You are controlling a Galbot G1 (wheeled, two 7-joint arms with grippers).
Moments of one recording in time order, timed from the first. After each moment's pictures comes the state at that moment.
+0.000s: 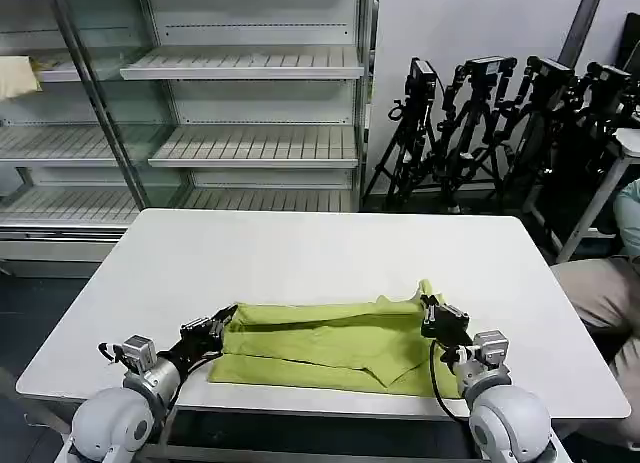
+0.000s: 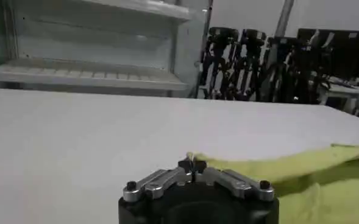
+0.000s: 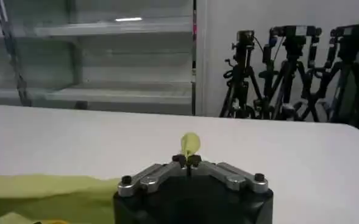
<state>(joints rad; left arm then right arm) 1.29 -1.06 -0.52 -1.99 -0.61 0.46 0.13 -1.25 1.11 0.40 2.09 0.45 -0.45 0.15</state>
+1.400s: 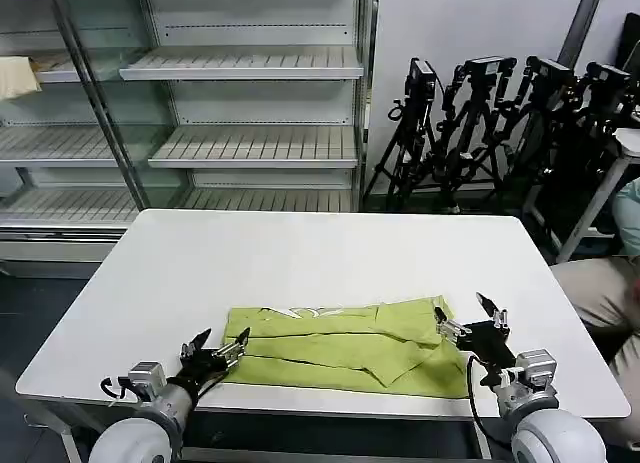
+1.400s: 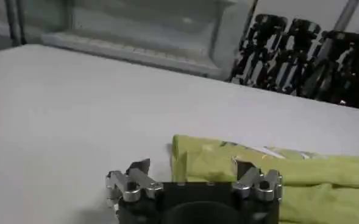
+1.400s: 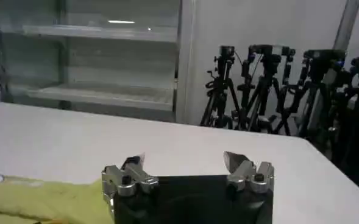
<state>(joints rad) 1.40 -1.16 -0.48 -2.09 -0.68 0.51 -0.18 -1.41 1.09 0.60 2.21 0.43 -0.44 0.09</state>
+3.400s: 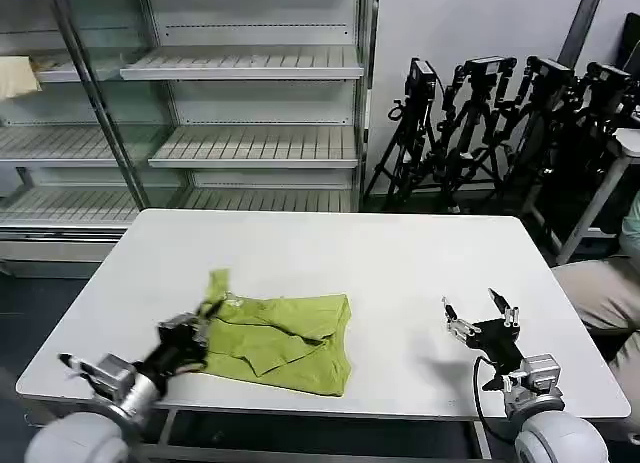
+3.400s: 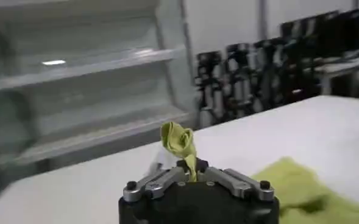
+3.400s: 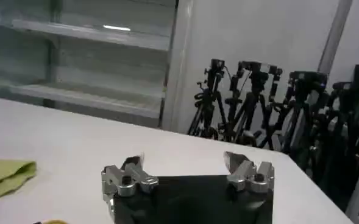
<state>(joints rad) 1.44 -1.02 -0.55 -2.28 -0.38 0.44 0.13 -1.42 1.09 0.60 2.15 0.32 -0.34 0.07</state>
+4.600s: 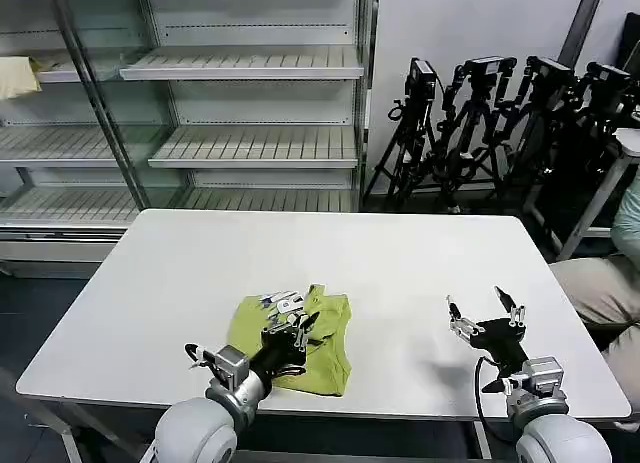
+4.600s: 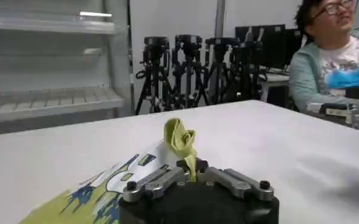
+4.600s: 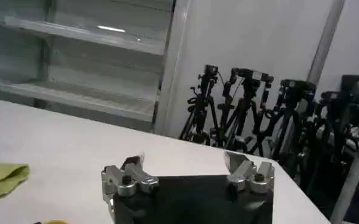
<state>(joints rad) 1.20 -1.20 -0.18 -2.13 -0.33 0.56 0.03 -1.43 1.10 0.61 2.18 0.28 -0.35 0.08</state>
